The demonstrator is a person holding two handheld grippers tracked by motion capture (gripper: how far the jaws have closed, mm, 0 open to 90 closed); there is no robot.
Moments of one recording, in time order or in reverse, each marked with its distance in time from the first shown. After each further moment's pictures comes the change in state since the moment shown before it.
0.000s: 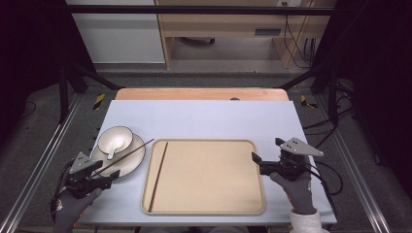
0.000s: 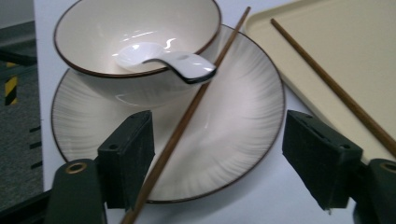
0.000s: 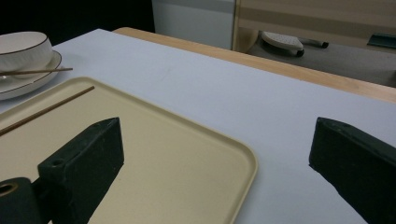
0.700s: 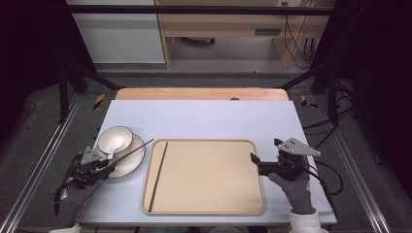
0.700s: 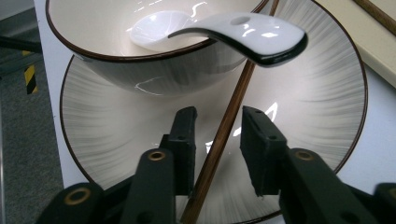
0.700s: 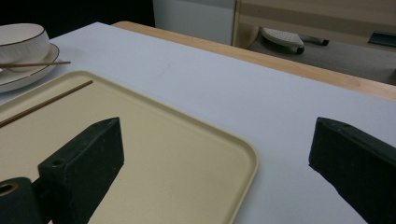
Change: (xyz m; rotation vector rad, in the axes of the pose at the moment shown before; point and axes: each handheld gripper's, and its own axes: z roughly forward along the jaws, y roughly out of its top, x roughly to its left) left arm 0.014 0.000 0.029 0.123 0.041 0.076; right arm 0.002 -0.002 0.003 0.017 -0.001 -0.012
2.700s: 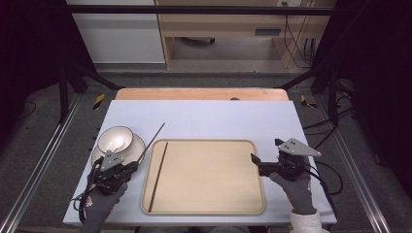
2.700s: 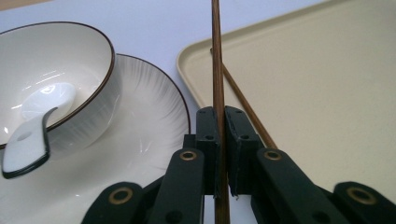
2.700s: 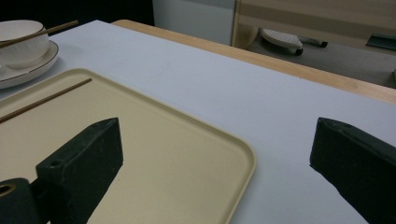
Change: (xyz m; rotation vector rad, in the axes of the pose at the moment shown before) left arm -0.089 0.038 -0.020 -0.148 -0.064 -0.080; right arm 0.000 0.000 -0.002 0.003 -0.003 -0.010
